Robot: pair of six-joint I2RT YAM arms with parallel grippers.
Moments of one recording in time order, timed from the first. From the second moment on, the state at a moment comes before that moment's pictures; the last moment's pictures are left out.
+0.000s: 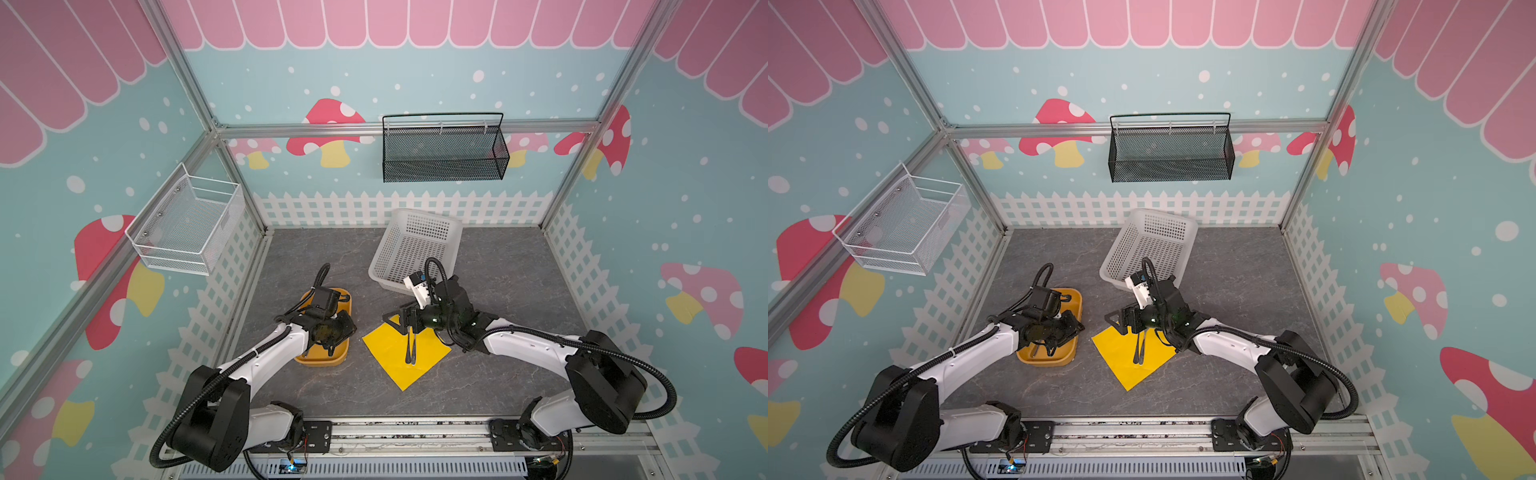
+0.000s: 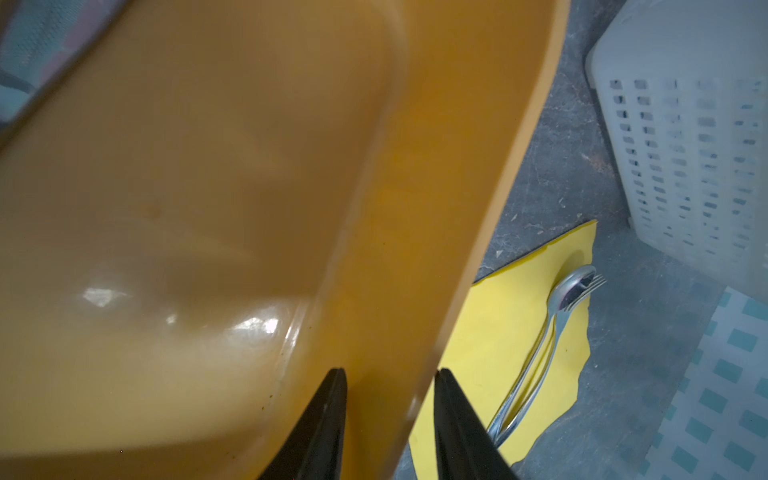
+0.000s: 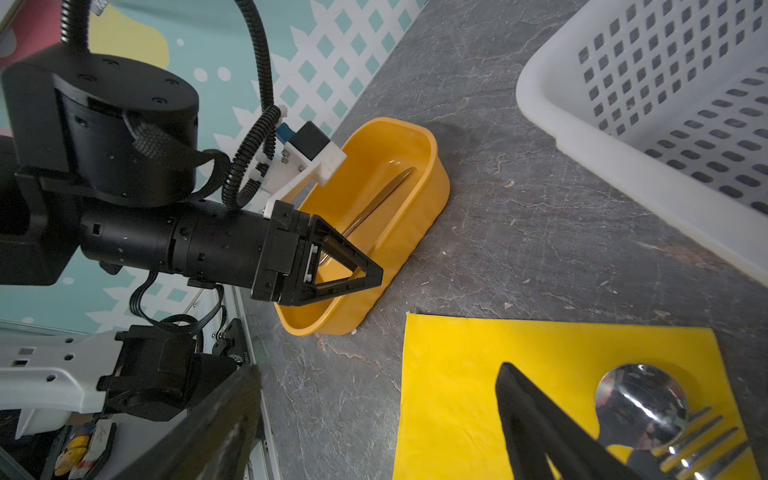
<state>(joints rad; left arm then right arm) -0.33 1.30 0.69 -0.46 0.21 -0.91 0.76 1.48 0.80 0.24 -0.42 0.49</state>
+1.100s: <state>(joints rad) -0.14 1.53 0.91 -0.80 -0.02 -0.55 0.89 1.72 1.09 0.05 -0.53 0.32</state>
